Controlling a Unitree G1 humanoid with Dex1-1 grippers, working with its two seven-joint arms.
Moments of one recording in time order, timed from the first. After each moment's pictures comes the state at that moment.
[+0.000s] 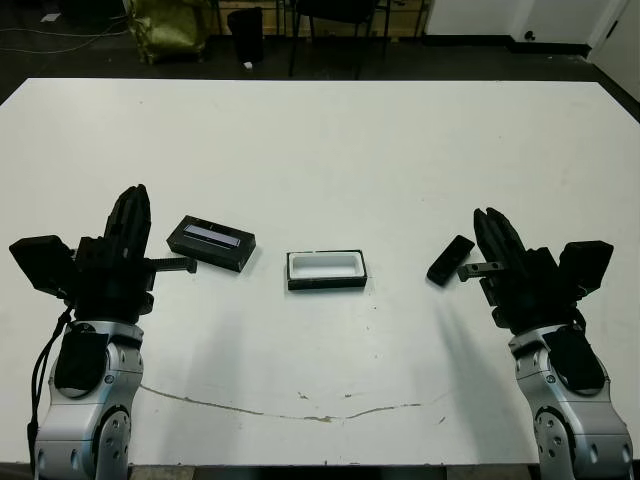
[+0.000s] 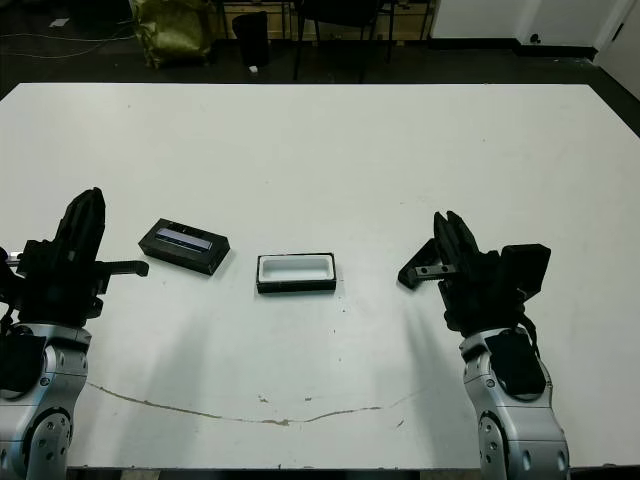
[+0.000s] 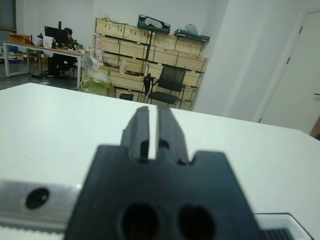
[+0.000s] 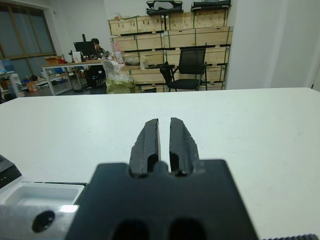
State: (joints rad) left arm 0.07 0.16 0.17 -0.50 -0.32 0.19 -0.03; right arm 0.05 -0.21 -0.10 -0.45 0.25 0.27 0.14
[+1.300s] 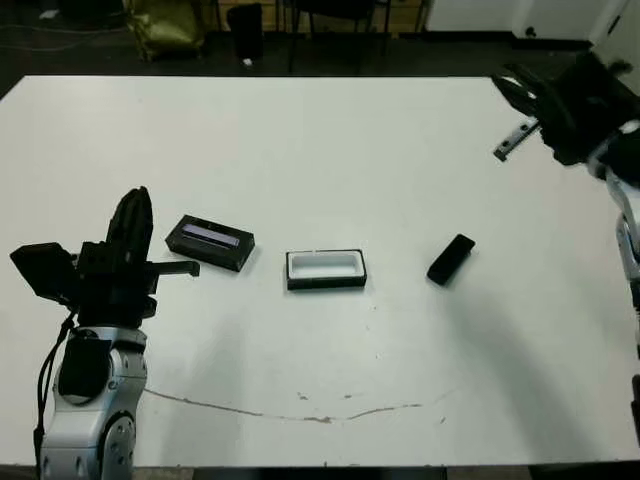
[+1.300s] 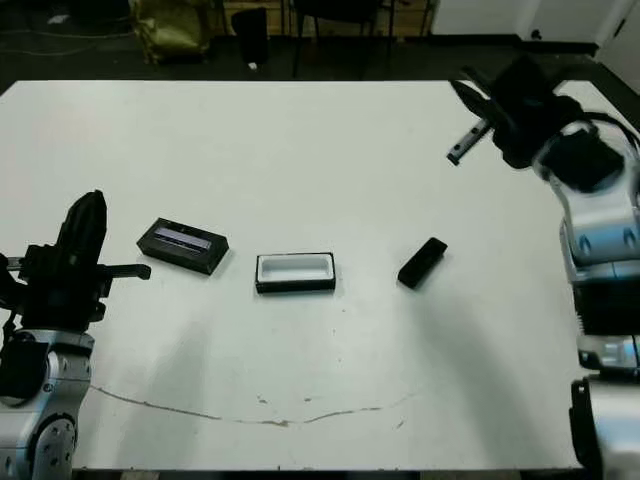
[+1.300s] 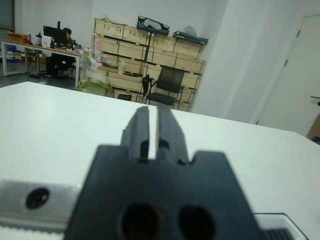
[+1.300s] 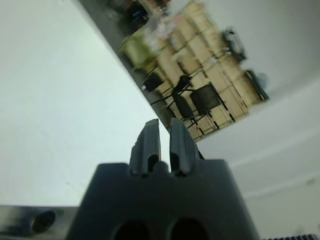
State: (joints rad) left arm 0.10 0.13 0.16 -0.51 -0.31 0.15 -0.04; right arm -0.86 -0.73 0.16 0.47 -0.19 -0.11 0.64
